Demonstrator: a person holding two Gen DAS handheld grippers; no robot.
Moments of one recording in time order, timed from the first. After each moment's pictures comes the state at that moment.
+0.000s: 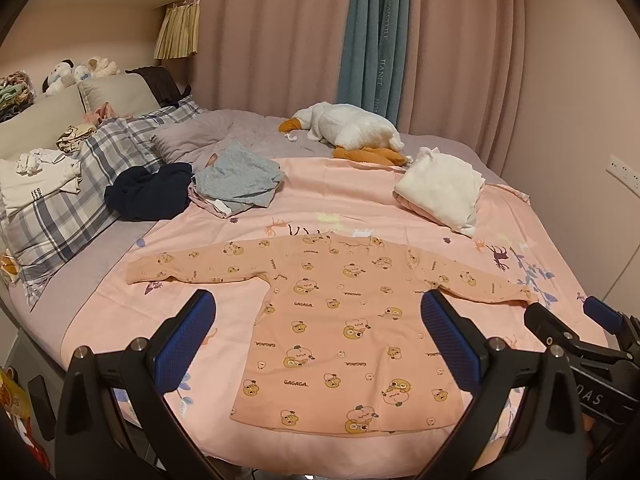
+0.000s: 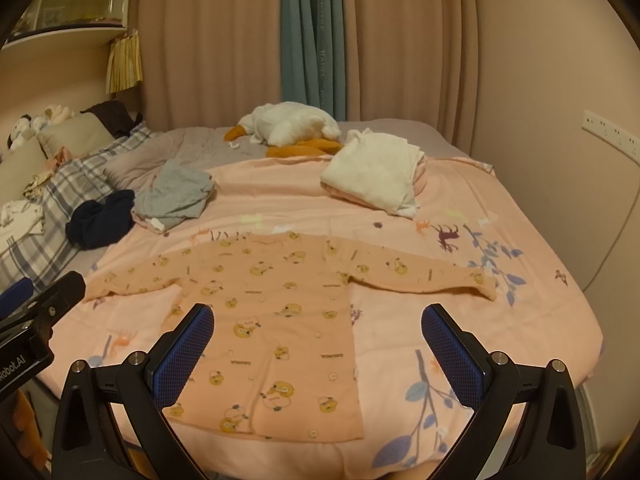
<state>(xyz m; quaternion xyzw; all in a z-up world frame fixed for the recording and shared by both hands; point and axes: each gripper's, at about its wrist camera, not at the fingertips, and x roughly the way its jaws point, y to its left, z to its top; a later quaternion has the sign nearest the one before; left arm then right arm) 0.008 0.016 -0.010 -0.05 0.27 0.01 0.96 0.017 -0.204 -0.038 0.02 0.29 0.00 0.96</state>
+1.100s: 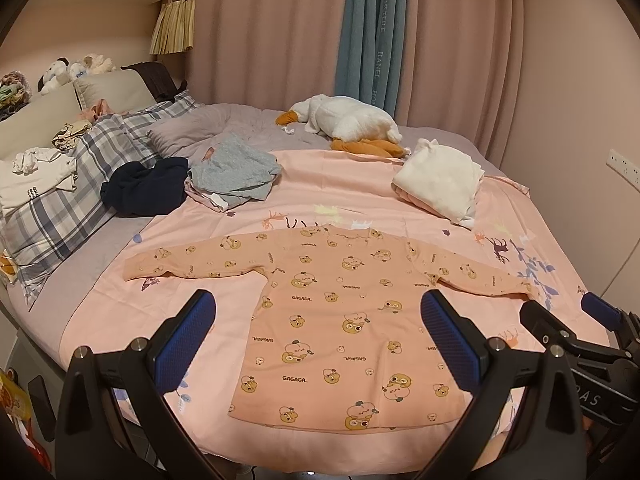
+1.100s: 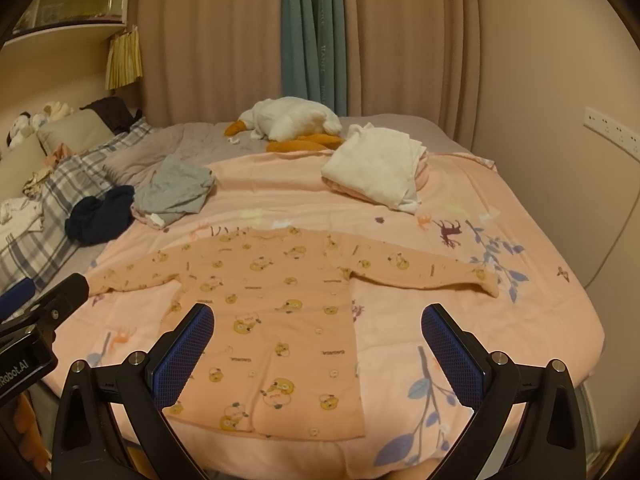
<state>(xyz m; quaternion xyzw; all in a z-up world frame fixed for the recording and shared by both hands) 0.011 0.012 -0.017 -0.05 0.28 0.01 0.96 0.019 -0.203 -0.044 0.02 0.29 0.00 0.96</state>
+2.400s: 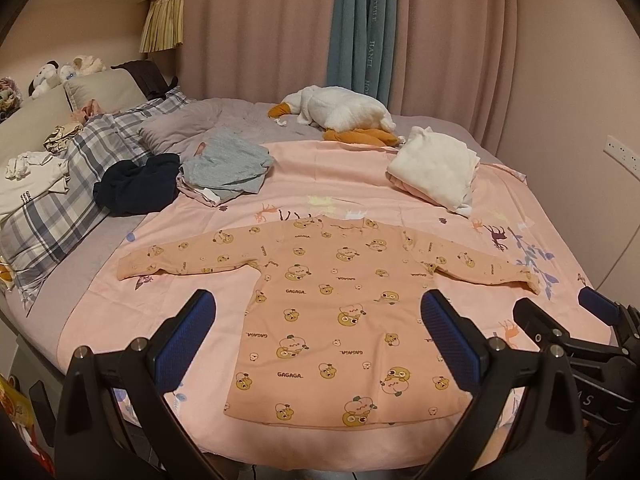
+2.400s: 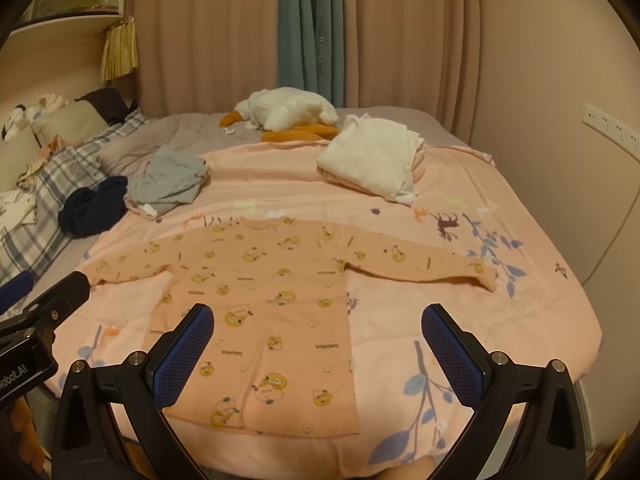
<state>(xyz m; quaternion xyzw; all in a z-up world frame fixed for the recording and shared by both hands) 0.018 0.002 -0.024 -0.03 0.30 0.00 0.95 0.027 -0.204 -0.051 0.02 0.31 -0.01 0.95</state>
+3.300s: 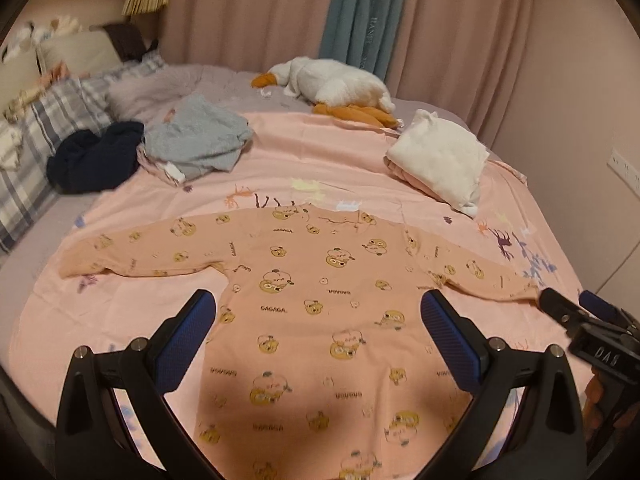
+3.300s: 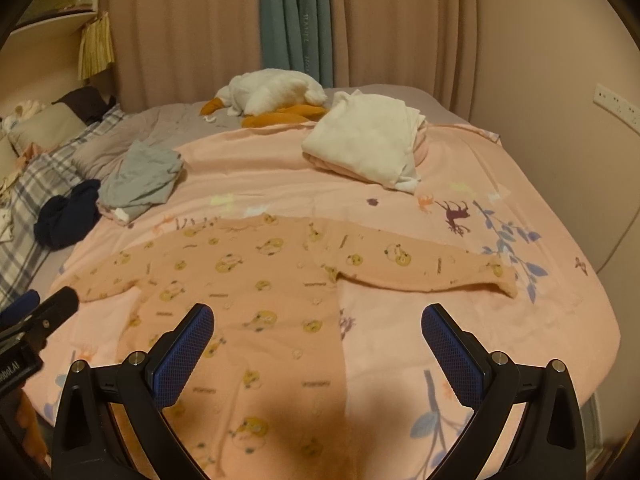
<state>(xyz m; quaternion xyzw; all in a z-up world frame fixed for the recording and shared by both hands) 0.140 0.024 -0.079 -0.09 0.34 -0.04 0.93 0.115 -0.229 -0.081 0.04 0.34 -0.02 0.94</state>
